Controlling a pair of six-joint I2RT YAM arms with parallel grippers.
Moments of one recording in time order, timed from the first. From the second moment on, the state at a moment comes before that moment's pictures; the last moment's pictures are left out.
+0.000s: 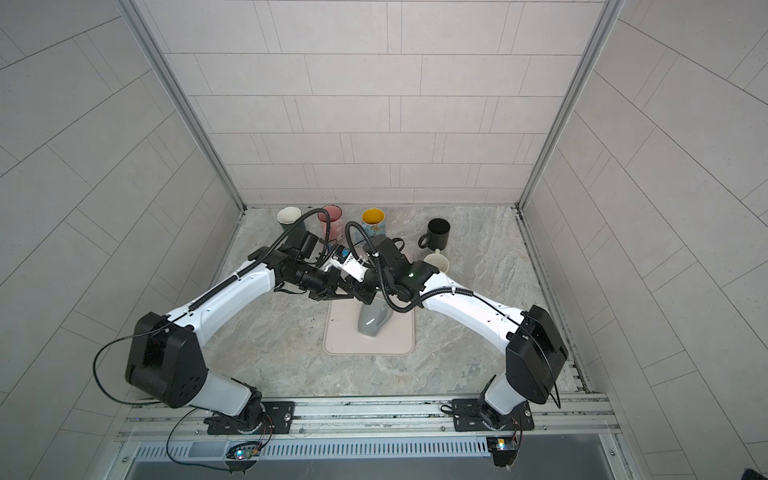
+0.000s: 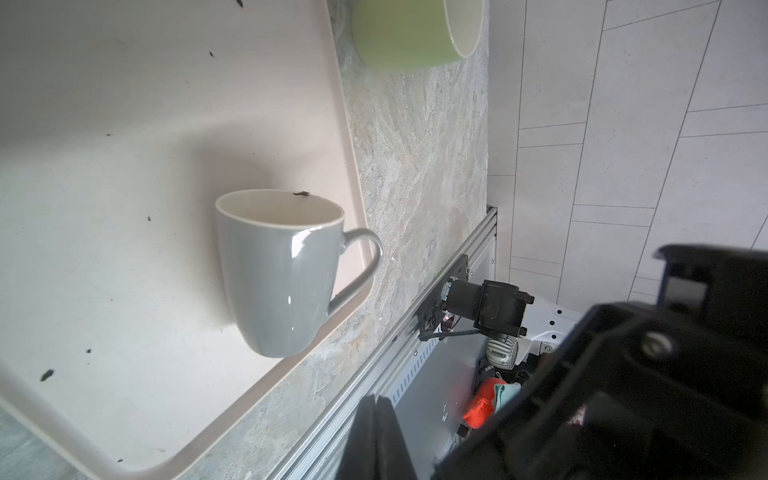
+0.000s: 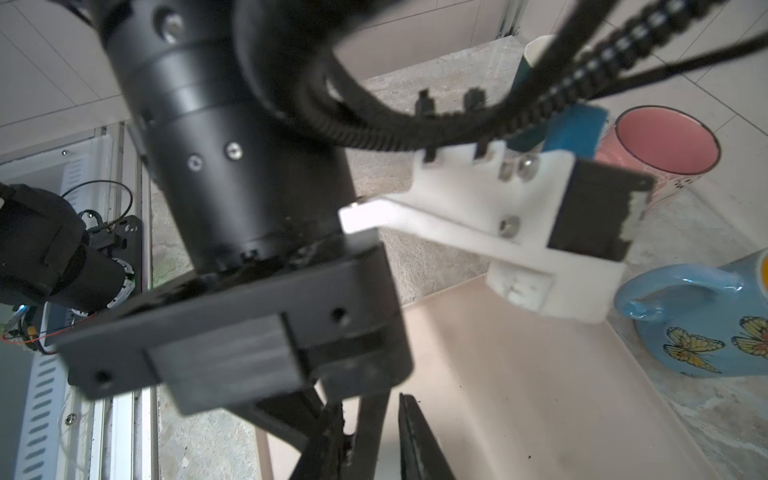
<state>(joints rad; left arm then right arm) -0.40 1.50 1.16 -0.80 0.84 -0.36 0.77 1.54 1.25 -0.34 -0.31 -0.17</state>
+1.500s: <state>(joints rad) -0.51 1.67 1.11 -0.60 0.76 -0.44 0.53 1.22 0.78 -0.67 -0.29 0.49</state>
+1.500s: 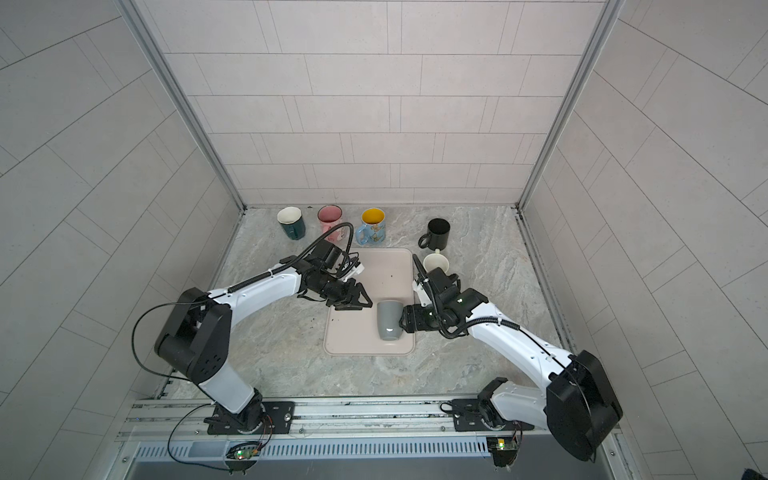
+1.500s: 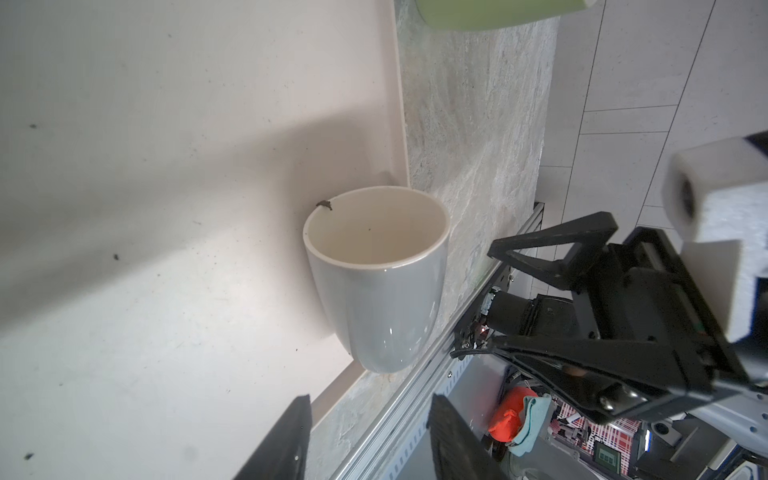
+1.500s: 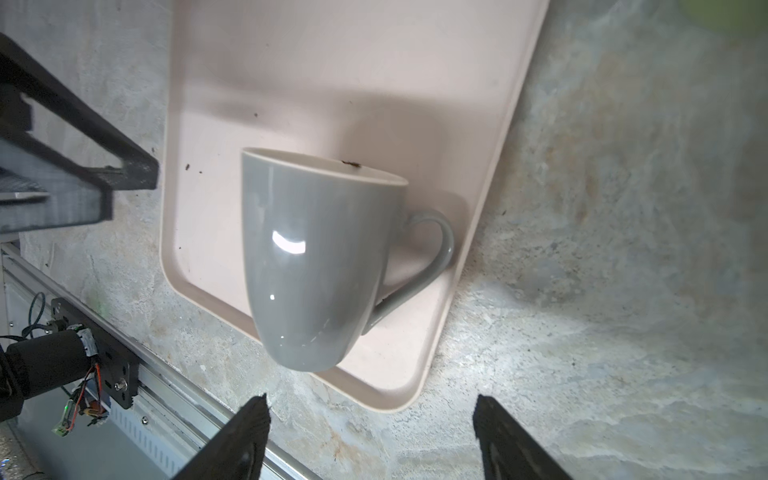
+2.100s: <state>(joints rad) -0.56 1.70 1.16 -0.58 0.76 -0.45 0.51 1.34 0.63 -0.36 -0.51 0.72</state>
